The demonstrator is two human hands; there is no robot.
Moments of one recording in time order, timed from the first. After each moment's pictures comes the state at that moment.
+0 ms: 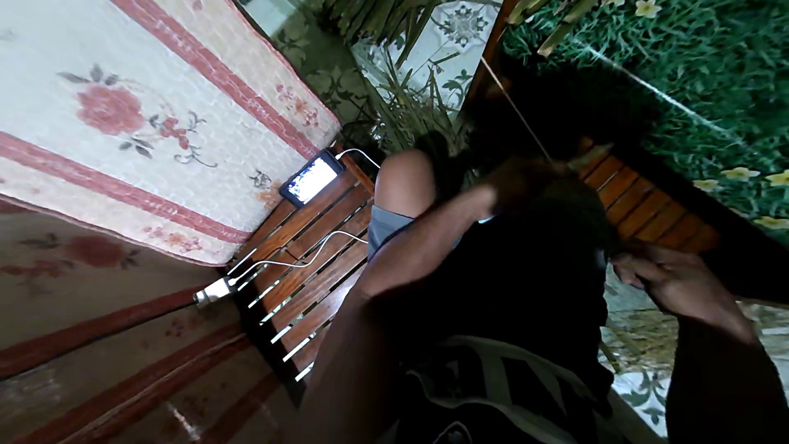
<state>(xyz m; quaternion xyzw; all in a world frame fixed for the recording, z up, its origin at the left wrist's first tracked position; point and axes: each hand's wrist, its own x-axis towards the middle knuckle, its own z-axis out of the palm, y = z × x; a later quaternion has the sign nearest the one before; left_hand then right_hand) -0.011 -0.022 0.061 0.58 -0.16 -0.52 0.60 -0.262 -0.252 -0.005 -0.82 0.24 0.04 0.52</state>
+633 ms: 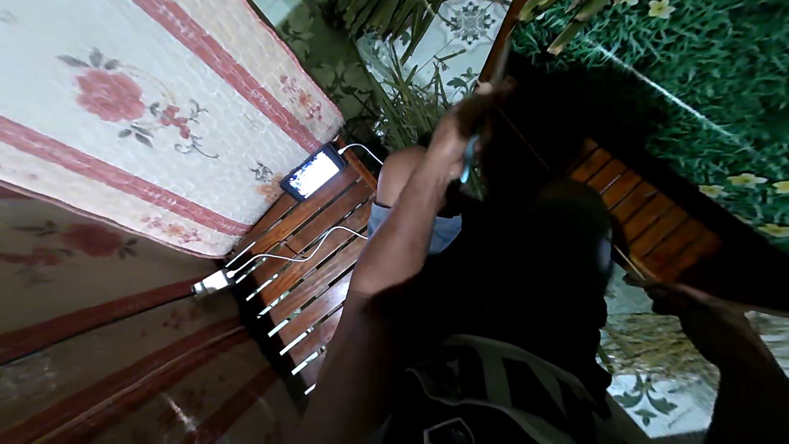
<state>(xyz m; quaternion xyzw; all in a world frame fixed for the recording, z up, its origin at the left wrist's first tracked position) 0.056 0.001 0.050 0.44 -0.08 -0.36 0.82 -0.339 -0.295 -0.035 -0.81 0.37 0.08 0.45</state>
